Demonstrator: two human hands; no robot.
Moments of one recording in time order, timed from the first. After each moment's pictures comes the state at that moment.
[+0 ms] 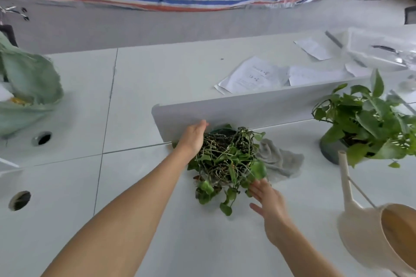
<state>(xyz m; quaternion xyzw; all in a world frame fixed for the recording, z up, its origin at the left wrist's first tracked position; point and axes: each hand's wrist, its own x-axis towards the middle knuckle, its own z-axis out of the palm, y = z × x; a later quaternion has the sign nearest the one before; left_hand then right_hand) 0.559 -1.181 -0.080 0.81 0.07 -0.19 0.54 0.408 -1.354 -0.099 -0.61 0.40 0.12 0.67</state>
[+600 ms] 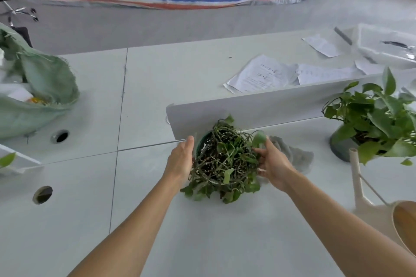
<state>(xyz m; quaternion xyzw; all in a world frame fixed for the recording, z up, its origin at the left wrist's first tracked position) 0.498 -1.130 -0.069 0.80 0.17 -0.17 0.55 0.490 -1.364 -0.085 -0.64 0.34 0.20 0.66</state>
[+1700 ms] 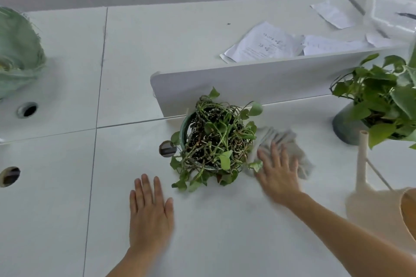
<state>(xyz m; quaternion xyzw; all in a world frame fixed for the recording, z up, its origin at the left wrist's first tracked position) 0.358 -1.074 -0.236 1.00 0.03 -0.07 0.03 0.432 -1.416 -0.212 -0.97 0.02 0.22 0.03</state>
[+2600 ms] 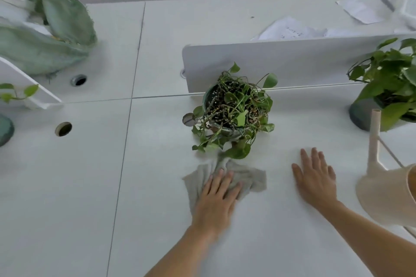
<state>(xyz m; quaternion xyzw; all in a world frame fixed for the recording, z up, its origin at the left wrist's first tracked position) 0.288 -1.164 -0.217 0.97 -0.20 -0.10 0.11 0.350 -1.457 -0.211 -0.97 0.14 0.16 0.06</state>
